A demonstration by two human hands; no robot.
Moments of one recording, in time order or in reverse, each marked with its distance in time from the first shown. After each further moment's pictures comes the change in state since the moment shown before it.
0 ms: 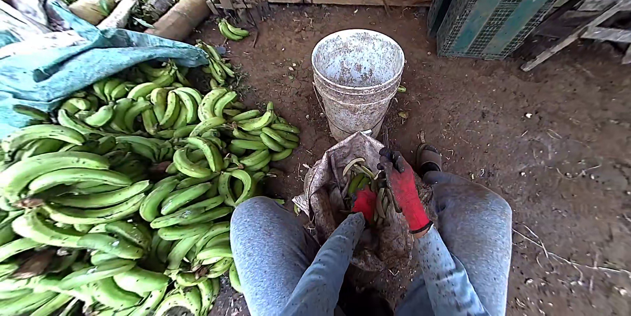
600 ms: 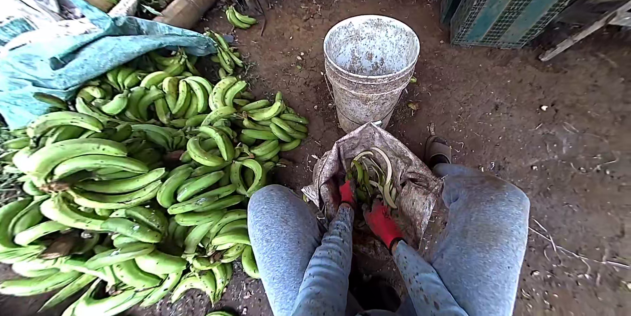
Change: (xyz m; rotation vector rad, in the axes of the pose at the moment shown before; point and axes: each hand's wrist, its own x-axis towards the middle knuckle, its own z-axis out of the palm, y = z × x) left_hand -0.006 -0.069 -0.023 -0.722 0.214 -0.232; right_hand -0.047 0.117 0.066 -0.695 -0.362 0.341
